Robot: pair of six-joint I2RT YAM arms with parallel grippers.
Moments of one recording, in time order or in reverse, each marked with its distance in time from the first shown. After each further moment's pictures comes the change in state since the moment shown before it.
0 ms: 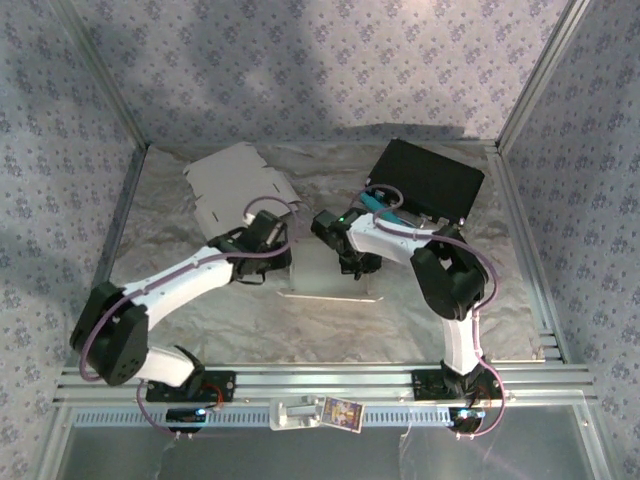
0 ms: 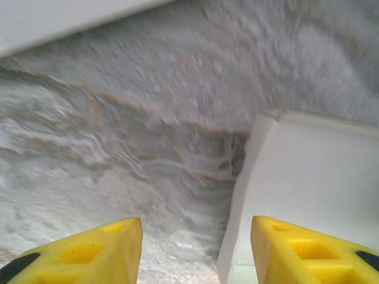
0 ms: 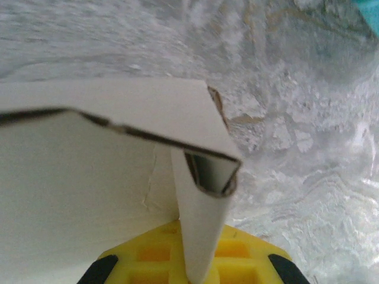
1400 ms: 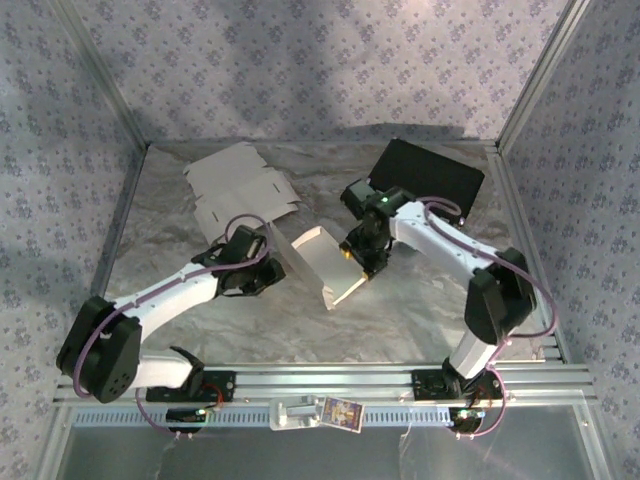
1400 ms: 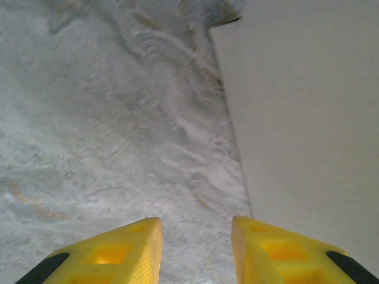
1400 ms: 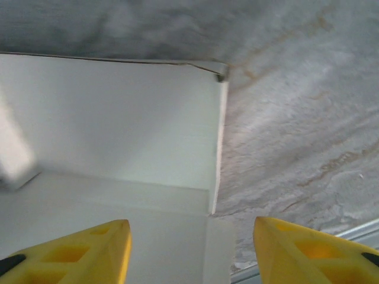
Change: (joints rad) left arm 0.055 -0.053 -0.233 0.140 0.357 -0.262; right arm -0.088 -0.323 -0.005 -0.019 -0.481 0.589
